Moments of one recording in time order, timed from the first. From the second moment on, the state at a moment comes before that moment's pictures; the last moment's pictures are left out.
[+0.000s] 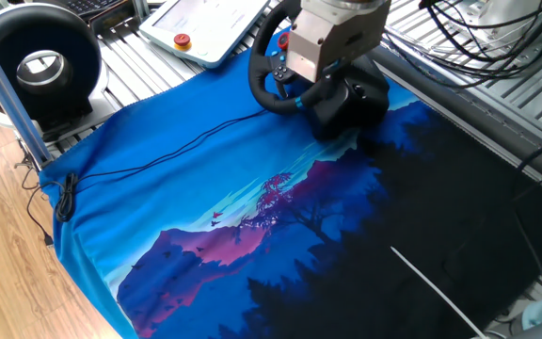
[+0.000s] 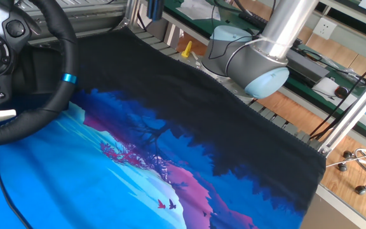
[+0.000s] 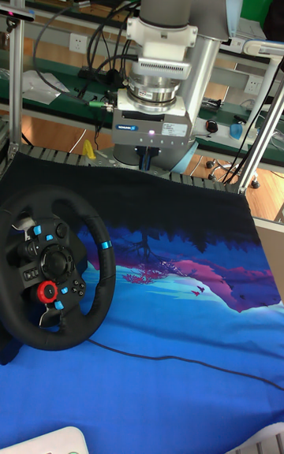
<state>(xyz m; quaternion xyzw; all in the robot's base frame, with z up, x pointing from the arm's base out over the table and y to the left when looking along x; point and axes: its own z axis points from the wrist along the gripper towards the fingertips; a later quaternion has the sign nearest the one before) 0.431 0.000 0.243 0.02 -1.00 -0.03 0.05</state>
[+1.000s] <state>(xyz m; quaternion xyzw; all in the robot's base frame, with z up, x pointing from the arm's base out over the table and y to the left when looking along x) 0.449 -0.009 0.245 0.03 -1.00 -0.01 0.02</state>
